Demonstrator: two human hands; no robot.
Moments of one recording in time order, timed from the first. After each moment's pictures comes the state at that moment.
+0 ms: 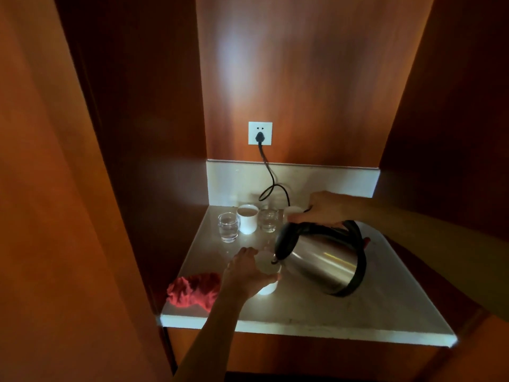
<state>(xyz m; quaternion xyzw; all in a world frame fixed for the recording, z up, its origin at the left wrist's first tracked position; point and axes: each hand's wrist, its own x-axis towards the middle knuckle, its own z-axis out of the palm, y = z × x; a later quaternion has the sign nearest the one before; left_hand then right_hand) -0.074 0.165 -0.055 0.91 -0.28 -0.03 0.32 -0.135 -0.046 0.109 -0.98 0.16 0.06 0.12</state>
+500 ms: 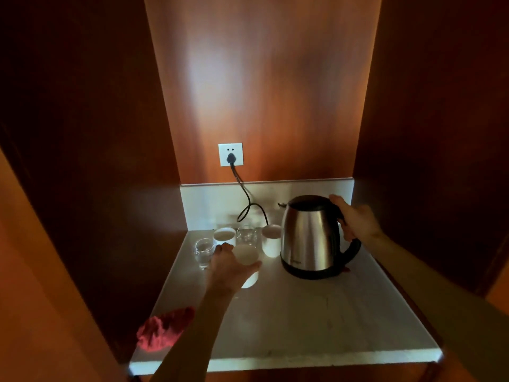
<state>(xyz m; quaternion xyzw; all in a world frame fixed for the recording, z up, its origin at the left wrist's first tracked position) -0.053 0.106 -0.003 0.92 -0.20 0.08 0.32 -0.193 -0.159 0.074 -0.72 0.36 -0.30 0.51</state>
